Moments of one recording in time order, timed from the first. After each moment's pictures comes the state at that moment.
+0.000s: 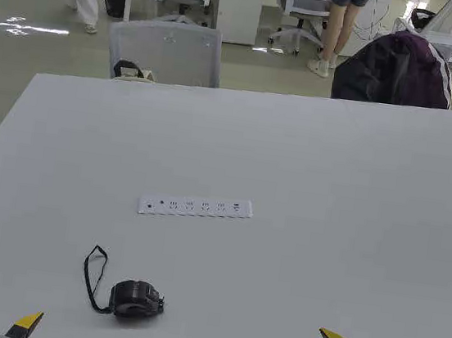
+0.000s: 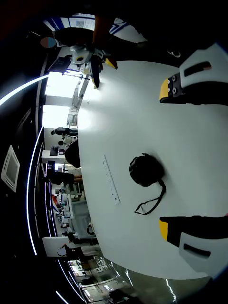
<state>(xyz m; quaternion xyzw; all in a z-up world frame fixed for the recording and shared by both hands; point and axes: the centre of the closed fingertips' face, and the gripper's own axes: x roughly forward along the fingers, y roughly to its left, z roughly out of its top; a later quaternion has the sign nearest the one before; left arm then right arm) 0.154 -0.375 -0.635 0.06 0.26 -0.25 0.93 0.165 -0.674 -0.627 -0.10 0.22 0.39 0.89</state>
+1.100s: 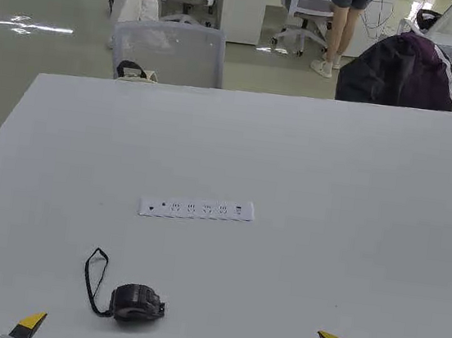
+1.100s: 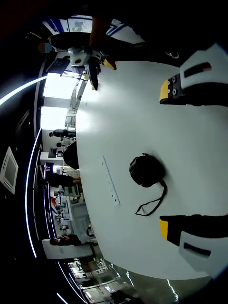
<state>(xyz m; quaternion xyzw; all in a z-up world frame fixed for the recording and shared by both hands) 0.163 -0.377 -0.639 0.06 0.27 -0.26 0.93 0.173 -0.671 -0.632 -0.10 0.23 0.41 0.88</state>
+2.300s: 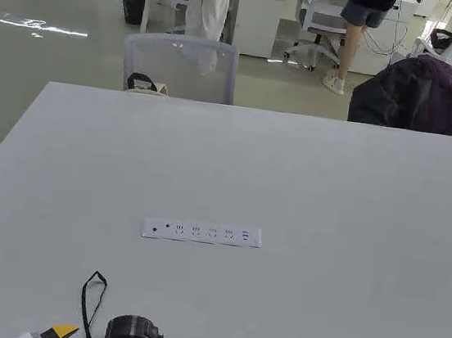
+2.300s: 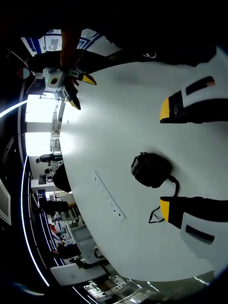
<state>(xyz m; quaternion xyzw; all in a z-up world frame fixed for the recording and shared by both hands) 0.212 -0.375 -0.671 0.15 0.29 -0.36 0.87 0.209 -0.642 -0.642 -0.17 0.23 0.52 0.81</state>
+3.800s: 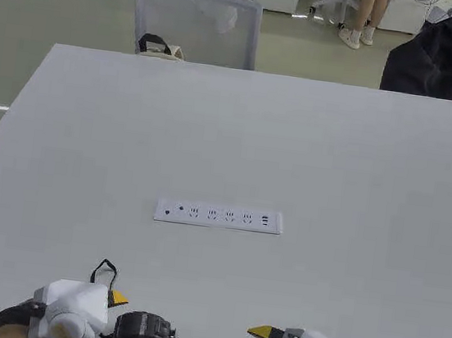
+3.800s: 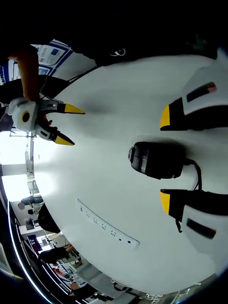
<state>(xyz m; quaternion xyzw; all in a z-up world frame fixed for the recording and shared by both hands) 0.273 -0.403 -0.725 0.27 0.36 -0.49 0.75 0.264 -0.565 -0.707 -0.22 0.23 0.63 0.71</state>
